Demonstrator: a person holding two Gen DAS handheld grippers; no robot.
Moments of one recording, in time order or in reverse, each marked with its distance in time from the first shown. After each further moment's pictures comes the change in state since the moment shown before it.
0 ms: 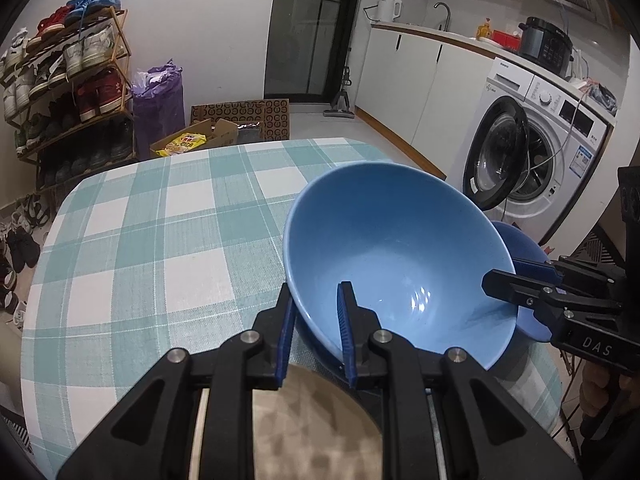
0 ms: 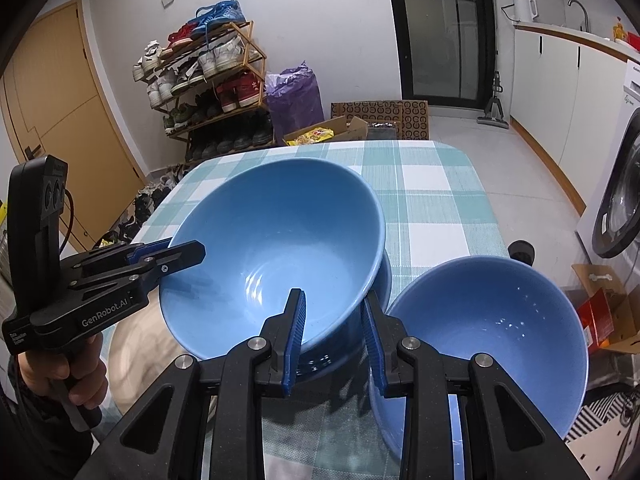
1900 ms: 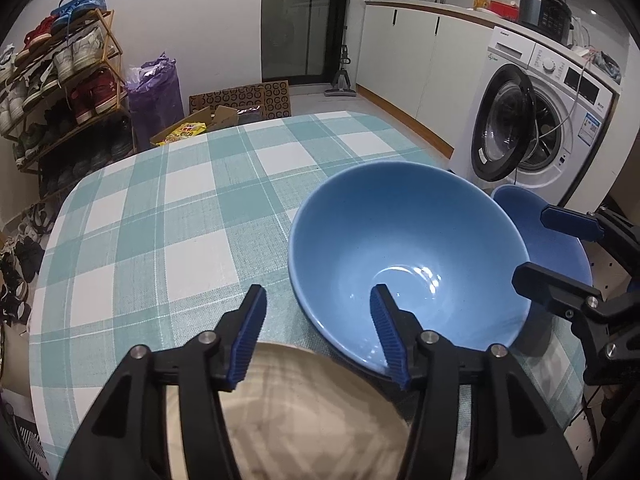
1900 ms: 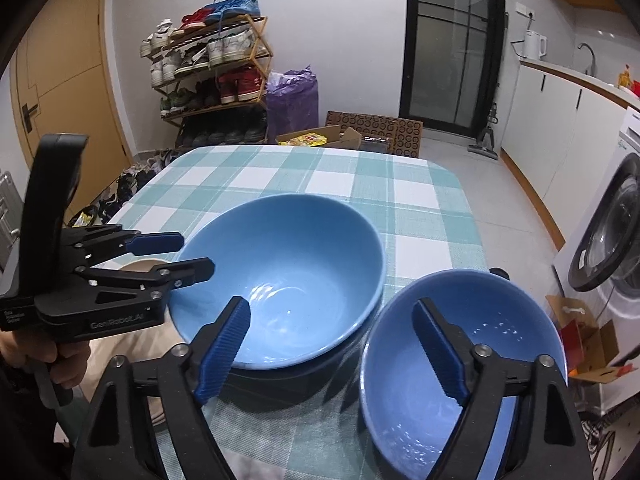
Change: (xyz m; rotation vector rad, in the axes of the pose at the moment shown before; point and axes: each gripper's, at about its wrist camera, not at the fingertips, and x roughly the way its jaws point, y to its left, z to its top) left arm 0.014 -0.005 -0.010 0.063 0.069 0.038; right arm -0.001 0.014 -0.014 -0.115 -0.056 -0.104
